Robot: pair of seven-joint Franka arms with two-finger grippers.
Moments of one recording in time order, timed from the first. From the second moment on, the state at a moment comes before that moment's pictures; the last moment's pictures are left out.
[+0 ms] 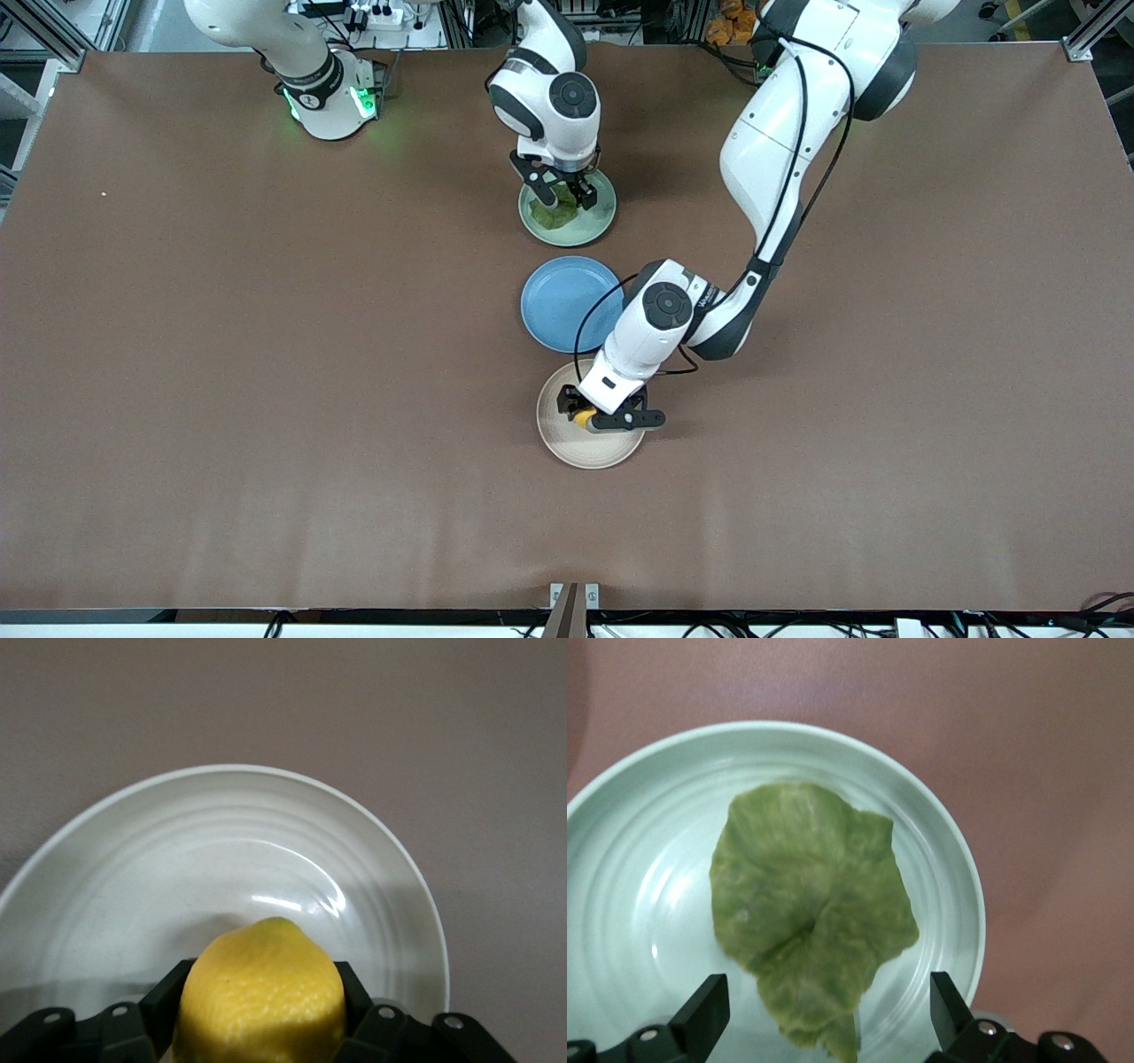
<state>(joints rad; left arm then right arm) -0.53 1.02 -0.13 -1.26 -0.03 2.65 -0.69 1.06 0.48 0.05 -2.03 0.17 2.36 1.92</state>
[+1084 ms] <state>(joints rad) -0.34 0.84 -0.18 -1.22 -0.03 2.09 -0.60 1.05 0.51 0.02 -2.02 0.15 2.39 1.91</state>
